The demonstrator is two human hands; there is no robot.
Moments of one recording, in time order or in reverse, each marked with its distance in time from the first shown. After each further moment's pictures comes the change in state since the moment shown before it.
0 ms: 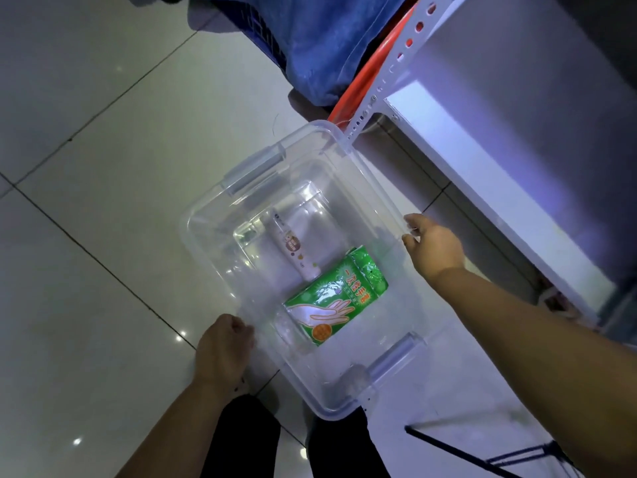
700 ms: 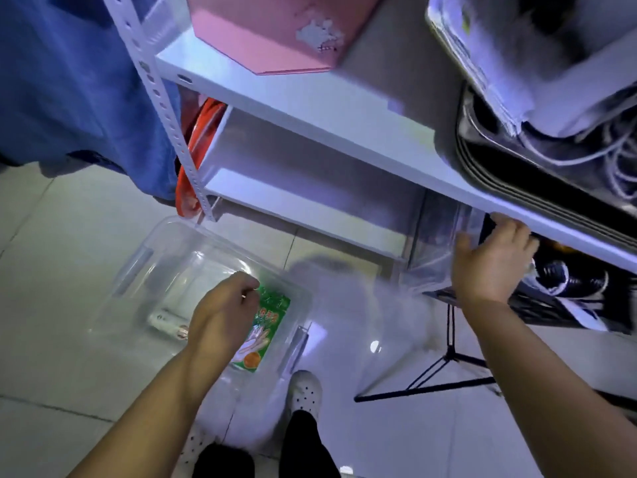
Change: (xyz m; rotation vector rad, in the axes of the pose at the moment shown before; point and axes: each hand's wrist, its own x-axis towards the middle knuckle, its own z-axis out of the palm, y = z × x) left_hand -0.206 0.237 0.009 0.319 -0.156 0.749; right_hand -0.207 0.150 -0.280 0.012 0.839 0.626
